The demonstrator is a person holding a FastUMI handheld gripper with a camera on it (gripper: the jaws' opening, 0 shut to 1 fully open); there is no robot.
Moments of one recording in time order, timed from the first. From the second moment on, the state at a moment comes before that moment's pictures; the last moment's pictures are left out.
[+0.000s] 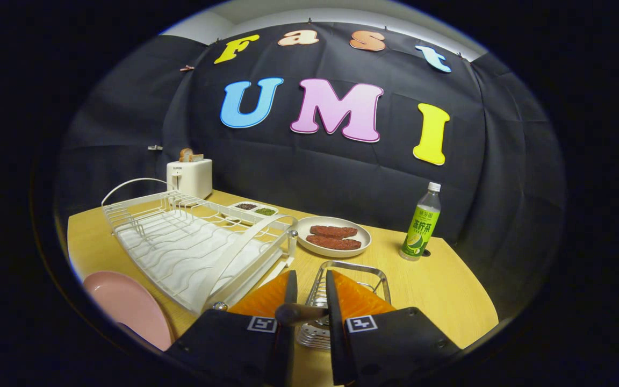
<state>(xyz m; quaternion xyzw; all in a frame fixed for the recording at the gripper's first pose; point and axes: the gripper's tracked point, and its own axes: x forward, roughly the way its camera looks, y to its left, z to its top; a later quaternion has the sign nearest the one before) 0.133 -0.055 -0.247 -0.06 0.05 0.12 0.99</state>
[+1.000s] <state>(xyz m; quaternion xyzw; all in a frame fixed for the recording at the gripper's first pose) 0.141 -0.072 -0.139 -0.04 0.03 0.13 0.99</state>
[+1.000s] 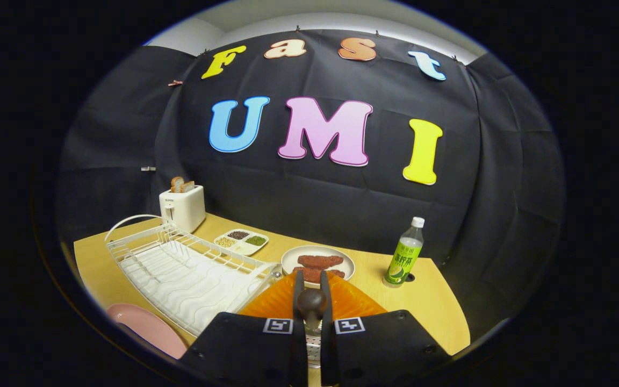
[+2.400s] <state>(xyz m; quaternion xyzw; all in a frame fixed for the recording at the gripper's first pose) -0.011 0.176 -0.222 -0.07 0.06 0.41 0.91</state>
